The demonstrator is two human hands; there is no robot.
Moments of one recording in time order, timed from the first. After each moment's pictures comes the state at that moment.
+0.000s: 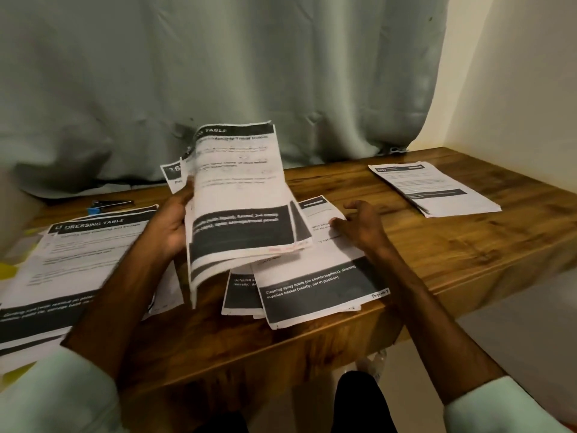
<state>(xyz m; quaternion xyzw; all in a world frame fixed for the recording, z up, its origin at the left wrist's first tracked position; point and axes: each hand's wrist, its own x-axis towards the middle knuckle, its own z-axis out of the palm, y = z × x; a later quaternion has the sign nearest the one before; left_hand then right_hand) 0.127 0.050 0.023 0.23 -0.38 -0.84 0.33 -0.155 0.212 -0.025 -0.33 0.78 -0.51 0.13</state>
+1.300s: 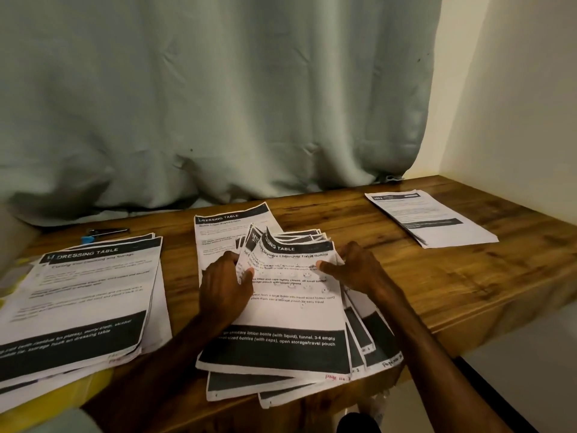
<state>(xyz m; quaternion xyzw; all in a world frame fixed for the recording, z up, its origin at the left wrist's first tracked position) 0.069 0.084 -0.067 0.44 -0.80 -0.19 0.35 -0.144 0.226 -0.017 -0.42 0.84 -0.32 0.14</state>
